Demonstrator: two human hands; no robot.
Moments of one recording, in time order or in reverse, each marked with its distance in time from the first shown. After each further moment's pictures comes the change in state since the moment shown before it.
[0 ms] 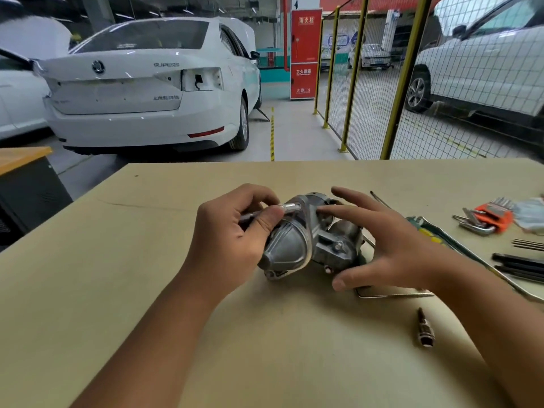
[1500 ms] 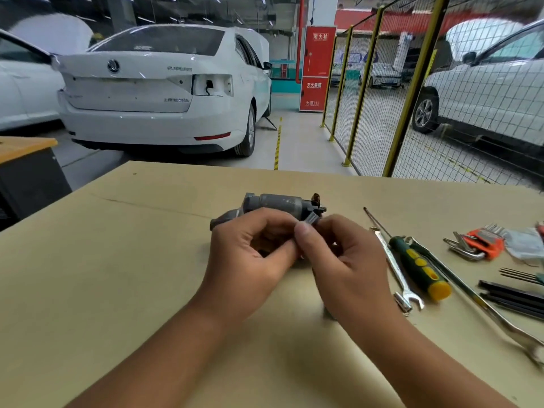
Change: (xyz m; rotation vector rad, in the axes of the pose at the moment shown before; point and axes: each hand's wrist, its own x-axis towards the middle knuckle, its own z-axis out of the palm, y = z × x) left_hand -0.021 0.010 0.048 -0.304 0.058 -0.089; right_hand 0.001 -0.075 0.042 0.526 0.629 0.071
